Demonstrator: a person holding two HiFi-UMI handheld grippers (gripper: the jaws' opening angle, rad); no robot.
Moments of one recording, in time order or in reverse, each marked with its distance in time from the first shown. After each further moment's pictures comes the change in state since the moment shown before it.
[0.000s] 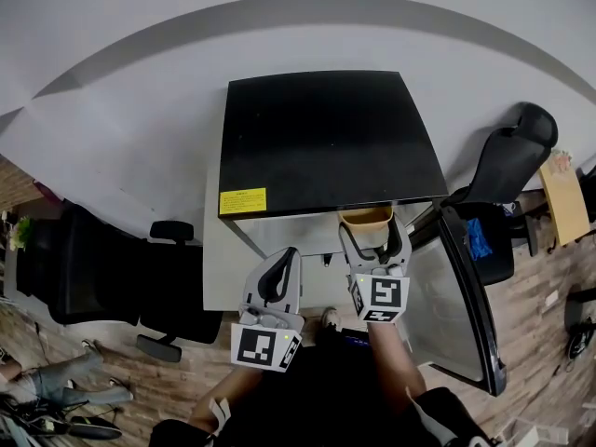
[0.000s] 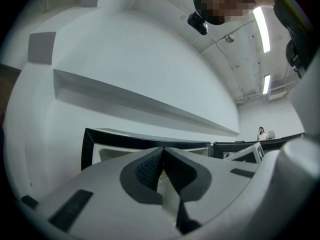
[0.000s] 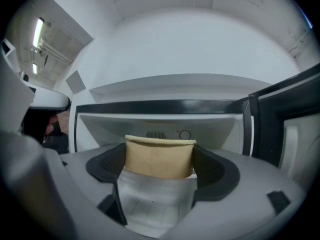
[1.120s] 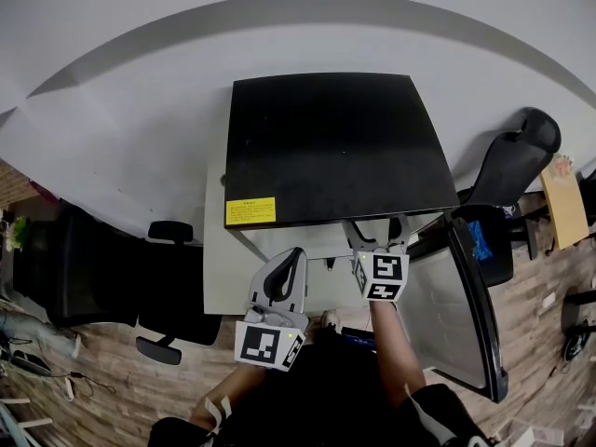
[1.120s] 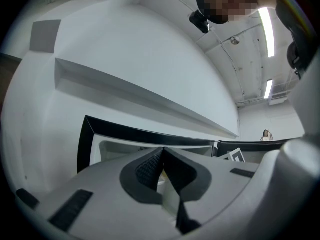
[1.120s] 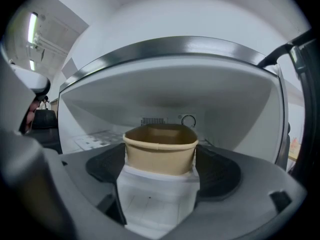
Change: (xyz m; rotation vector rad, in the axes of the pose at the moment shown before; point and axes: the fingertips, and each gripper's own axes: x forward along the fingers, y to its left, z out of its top) left arm 0.016 0.018 -0.013 -0.054 0.024 -0.017; right arm 0.059 -0.009 -0.034 -0.007 0.123 0.010
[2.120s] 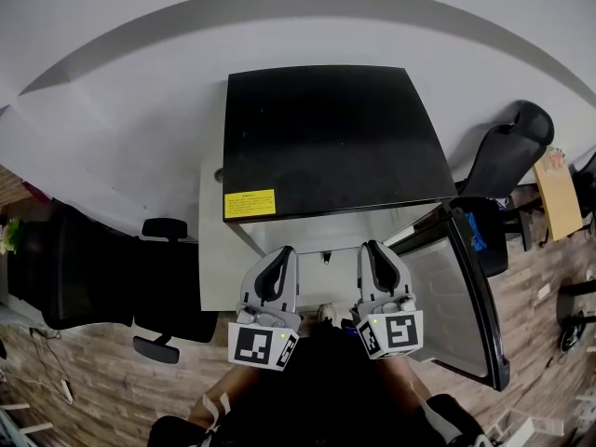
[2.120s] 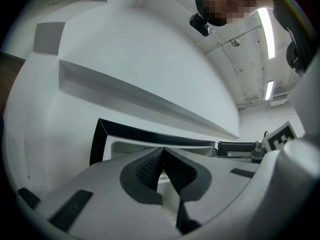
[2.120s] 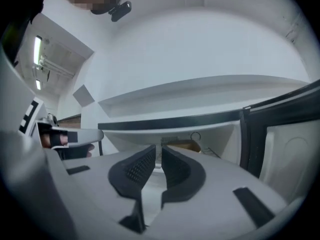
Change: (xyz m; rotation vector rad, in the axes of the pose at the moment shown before) left arm -0.017 0.011 0.001 -0.006 -0.015 0.013; right arm -0.117 0.049 0.046 0.097 -0.139 0.082
